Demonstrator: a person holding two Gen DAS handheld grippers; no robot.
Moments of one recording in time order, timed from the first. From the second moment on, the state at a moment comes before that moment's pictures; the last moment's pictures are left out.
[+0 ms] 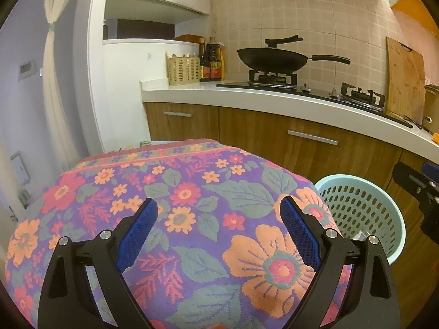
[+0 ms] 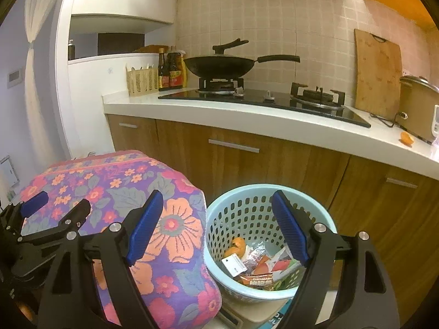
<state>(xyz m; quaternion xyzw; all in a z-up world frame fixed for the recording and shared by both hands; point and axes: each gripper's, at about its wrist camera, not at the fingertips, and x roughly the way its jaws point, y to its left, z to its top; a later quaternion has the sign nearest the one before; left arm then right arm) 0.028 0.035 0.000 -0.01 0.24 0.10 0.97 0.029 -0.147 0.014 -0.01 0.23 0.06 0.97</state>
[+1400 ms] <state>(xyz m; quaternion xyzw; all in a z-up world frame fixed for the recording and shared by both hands) 0.029 0.031 0.000 0.00 0.24 0.10 0.96 0.030 -0.140 0.007 -0.01 0.24 0.08 0.97</state>
